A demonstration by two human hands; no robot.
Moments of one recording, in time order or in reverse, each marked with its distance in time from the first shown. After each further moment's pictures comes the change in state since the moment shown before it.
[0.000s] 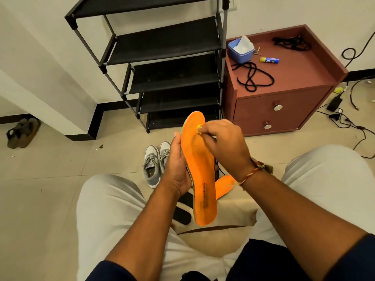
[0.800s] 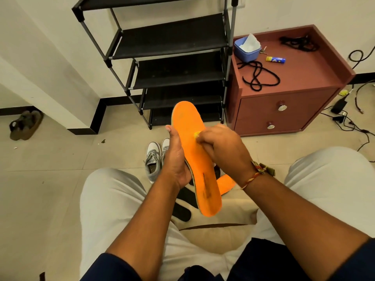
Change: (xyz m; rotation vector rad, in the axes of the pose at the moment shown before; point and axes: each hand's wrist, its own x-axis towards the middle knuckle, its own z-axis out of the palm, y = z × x) left_hand 0.001 0.013 -0.005 -0.079 0.037 0.056; right_hand -0.009 -0.008 0.007 -0.075 -0.176 -0.116
